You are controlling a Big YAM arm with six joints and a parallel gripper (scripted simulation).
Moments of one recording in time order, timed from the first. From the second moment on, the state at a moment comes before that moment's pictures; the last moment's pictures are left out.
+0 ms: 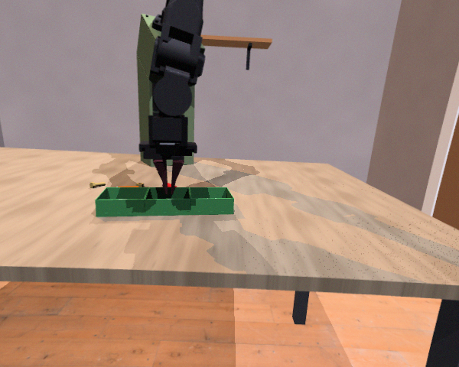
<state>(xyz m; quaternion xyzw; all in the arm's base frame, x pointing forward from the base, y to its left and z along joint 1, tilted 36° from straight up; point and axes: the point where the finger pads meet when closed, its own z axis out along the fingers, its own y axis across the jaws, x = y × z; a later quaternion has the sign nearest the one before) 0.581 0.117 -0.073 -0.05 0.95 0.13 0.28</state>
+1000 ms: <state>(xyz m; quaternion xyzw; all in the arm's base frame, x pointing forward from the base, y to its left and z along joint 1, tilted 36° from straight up) 0.563 0.115 -0.047 -0.05 0.95 0.13 0.28</state>
